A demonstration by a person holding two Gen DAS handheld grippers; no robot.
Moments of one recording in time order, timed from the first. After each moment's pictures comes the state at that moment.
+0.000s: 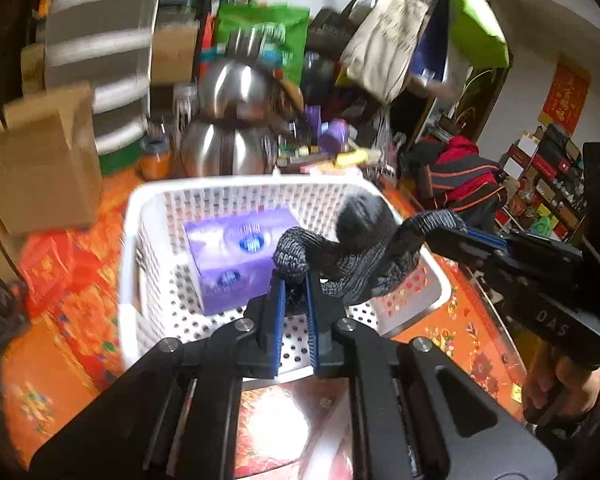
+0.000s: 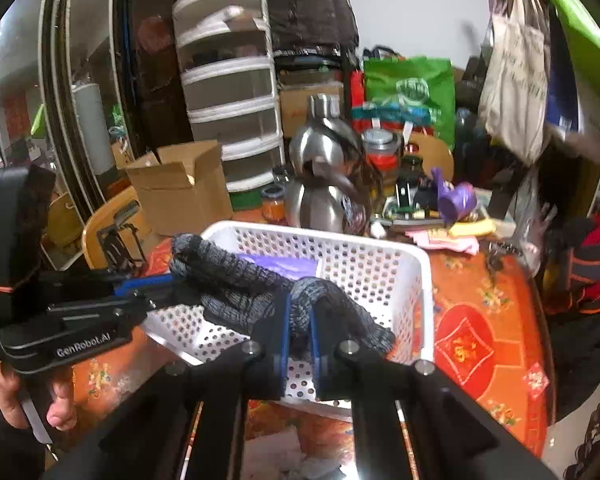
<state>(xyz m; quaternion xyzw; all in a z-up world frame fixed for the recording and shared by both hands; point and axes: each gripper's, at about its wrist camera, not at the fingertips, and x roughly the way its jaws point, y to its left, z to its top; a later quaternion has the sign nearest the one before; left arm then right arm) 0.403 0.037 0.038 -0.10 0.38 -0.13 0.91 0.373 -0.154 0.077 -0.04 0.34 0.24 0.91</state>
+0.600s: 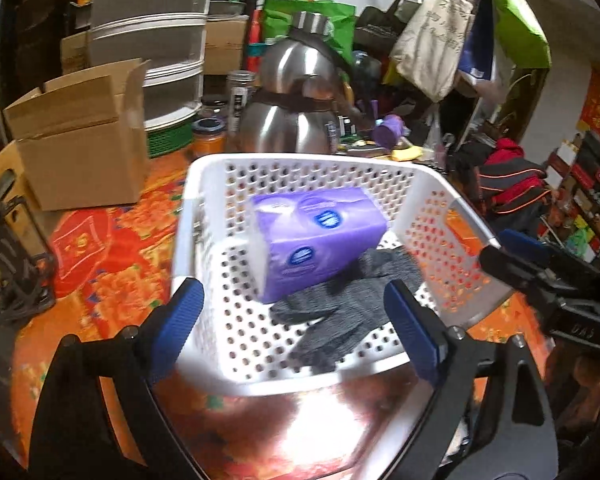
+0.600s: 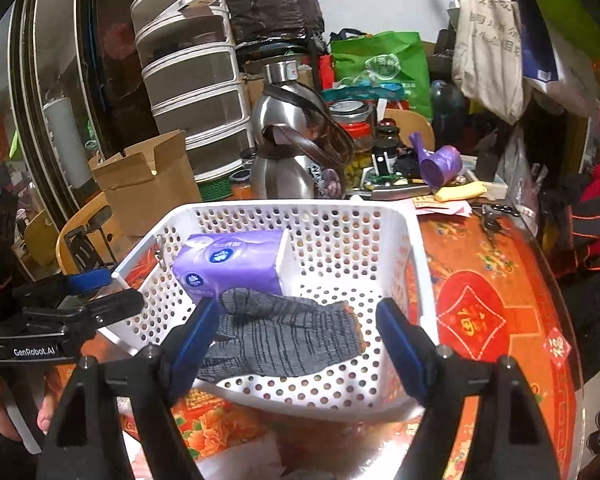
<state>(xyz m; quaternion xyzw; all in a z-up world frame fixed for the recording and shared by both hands) 0.397 0.067 -0.008 -0.09 0.37 -0.03 0.93 0.385 -0.171 0.024 0.00 0.34 0.21 0.92</state>
